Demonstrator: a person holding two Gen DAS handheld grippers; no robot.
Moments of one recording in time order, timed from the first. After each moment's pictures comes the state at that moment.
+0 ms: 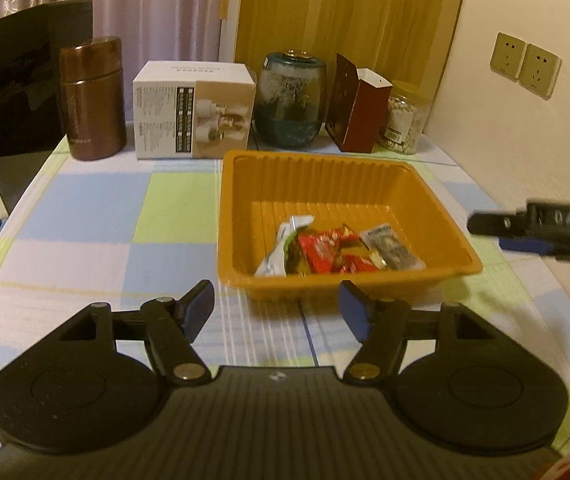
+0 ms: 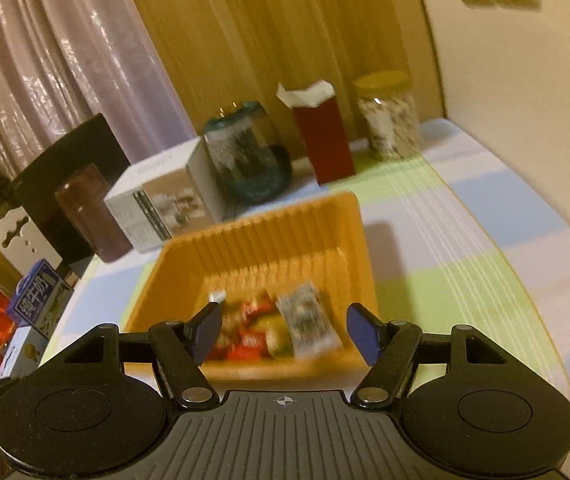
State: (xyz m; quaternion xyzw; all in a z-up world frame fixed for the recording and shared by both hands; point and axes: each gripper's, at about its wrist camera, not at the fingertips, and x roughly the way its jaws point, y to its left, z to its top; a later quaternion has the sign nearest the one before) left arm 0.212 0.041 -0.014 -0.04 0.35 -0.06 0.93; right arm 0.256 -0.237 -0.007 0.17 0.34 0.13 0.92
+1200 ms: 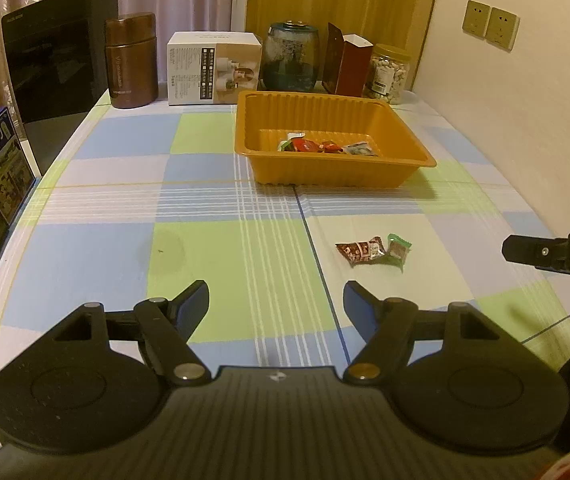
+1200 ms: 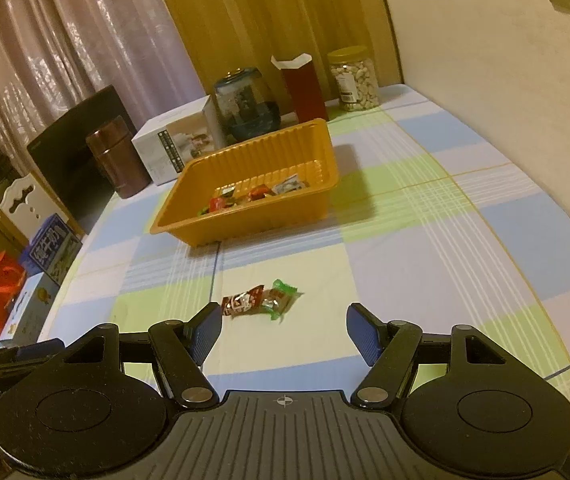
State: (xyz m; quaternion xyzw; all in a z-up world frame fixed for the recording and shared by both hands) left arm 0.063 0.035 -0.010 -0.03 0.38 -0.05 0.92; right arm 0.070 -0.242 0.000 0.15 0.36 0.11 0.91
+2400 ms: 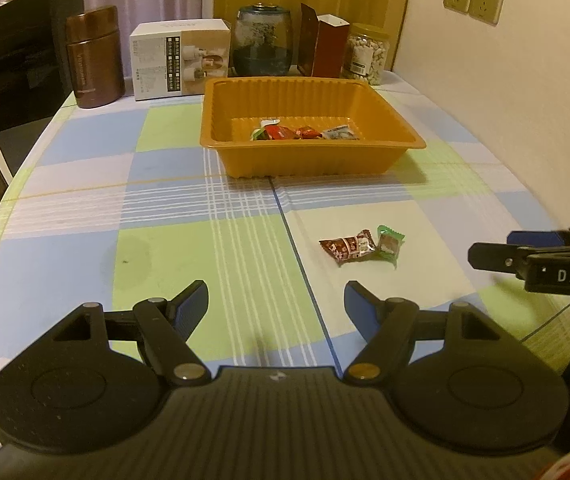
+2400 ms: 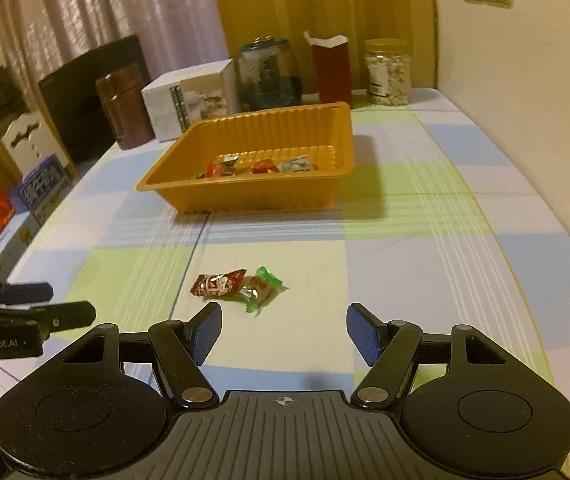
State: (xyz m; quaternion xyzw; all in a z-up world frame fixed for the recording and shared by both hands) left arm 0.094 0.021 -0.033 0.00 0.40 -0.08 0.91; right arm 0.101 -0.230 -0.032 0.05 0.38 0.15 0.91
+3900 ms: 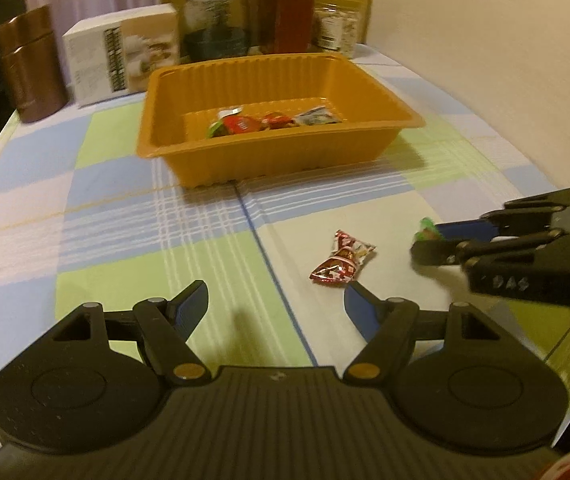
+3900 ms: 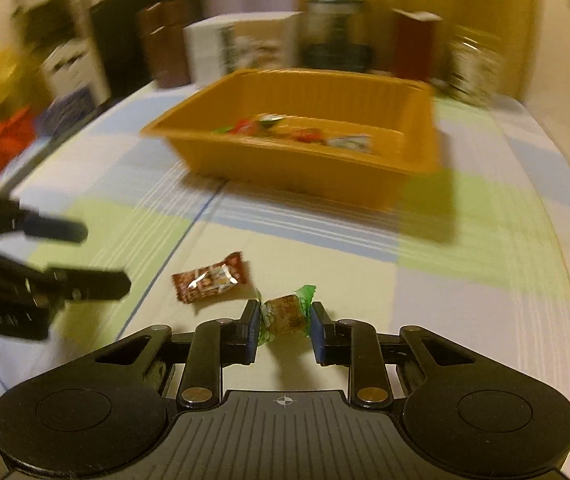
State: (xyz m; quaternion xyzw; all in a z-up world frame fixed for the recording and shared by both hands) left arm 0.160 -0.007 -0.072 0.05 0.41 -0.14 0.90; right arm 0.175 -0.209 -0.088 -0.01 0.40 0.22 0.89
